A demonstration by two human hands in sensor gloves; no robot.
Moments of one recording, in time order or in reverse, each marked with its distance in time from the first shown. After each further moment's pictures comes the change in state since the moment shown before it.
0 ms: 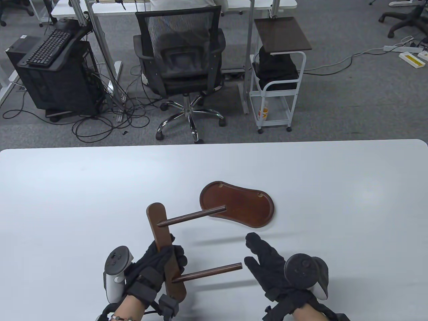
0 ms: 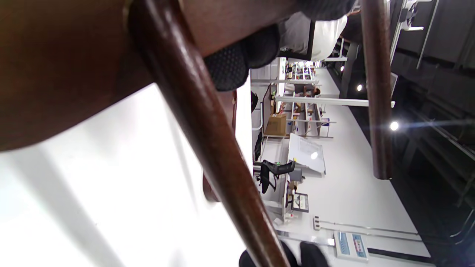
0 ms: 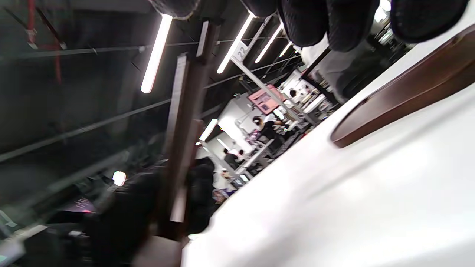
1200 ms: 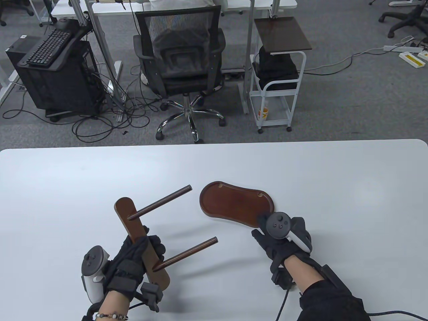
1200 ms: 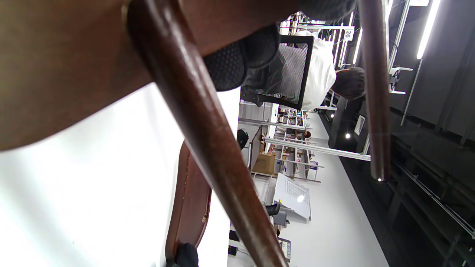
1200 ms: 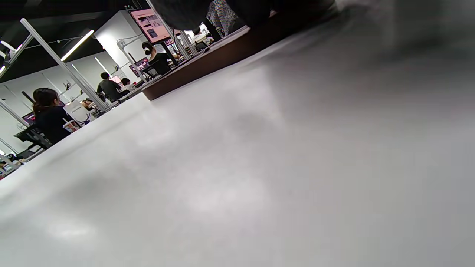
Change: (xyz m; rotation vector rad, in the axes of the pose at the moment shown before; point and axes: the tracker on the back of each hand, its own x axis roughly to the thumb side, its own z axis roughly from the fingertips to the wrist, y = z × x) left_hand 0.009 0.037 0.006 0.147 -0.008 0.111; right_hand -0.098 0.023 -0.092 0.228 0.385 0.337
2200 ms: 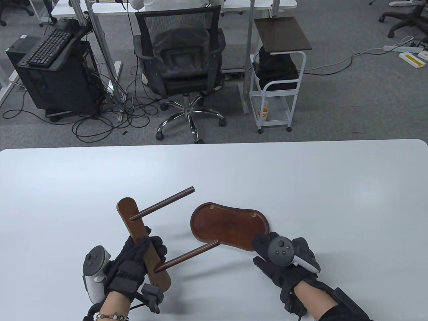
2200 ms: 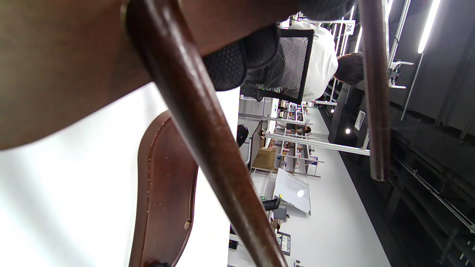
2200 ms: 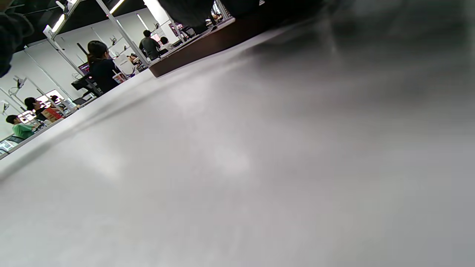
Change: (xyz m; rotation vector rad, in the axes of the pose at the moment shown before) left_hand -0.002 -0.001 -0.001 -0.022 0.000 -0.004; right_hand 0.003 0.021 0.062 0.141 -0.180 0.089
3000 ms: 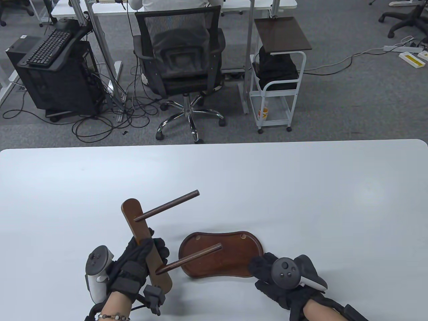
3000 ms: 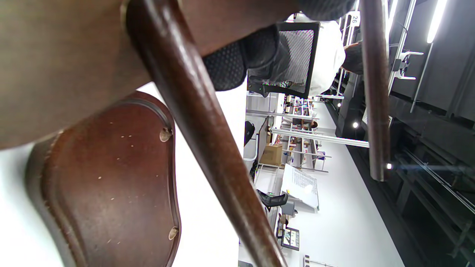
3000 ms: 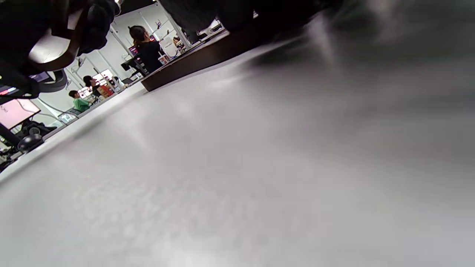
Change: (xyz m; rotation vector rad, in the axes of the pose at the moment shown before) left_hand -0.004 -0.004 -0.001 -0.017 0.022 -0.029; right_hand 0.015 0.015 0.041 0.053 -0.168 0.037
